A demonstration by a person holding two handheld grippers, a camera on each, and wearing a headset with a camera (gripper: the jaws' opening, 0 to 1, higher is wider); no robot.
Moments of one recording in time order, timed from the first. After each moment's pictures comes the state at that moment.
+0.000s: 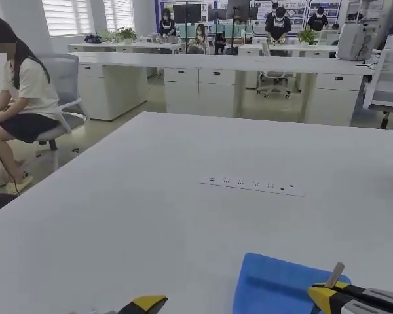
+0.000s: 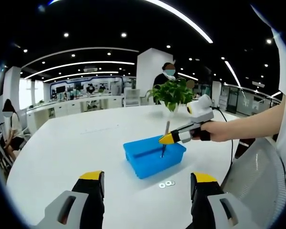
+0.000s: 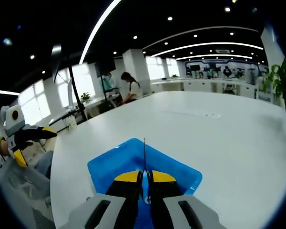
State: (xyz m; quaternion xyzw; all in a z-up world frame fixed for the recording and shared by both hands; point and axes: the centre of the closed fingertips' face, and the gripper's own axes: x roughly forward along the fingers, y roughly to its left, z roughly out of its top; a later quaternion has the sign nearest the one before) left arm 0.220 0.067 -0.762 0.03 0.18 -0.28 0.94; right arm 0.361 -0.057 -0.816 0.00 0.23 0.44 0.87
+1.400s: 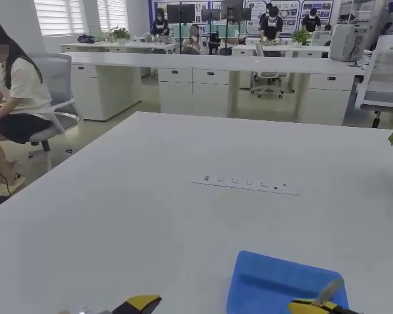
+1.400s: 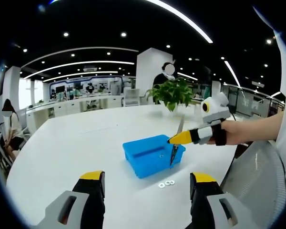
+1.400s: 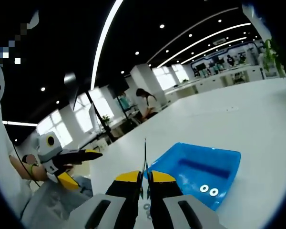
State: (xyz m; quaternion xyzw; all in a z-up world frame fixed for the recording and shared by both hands) left arm 0.219 0.066 -0.762 0.03 0.18 -0.28 0.94; right arm 0.281 -0.022 -0.778 0.13 0.22 0.51 0.82
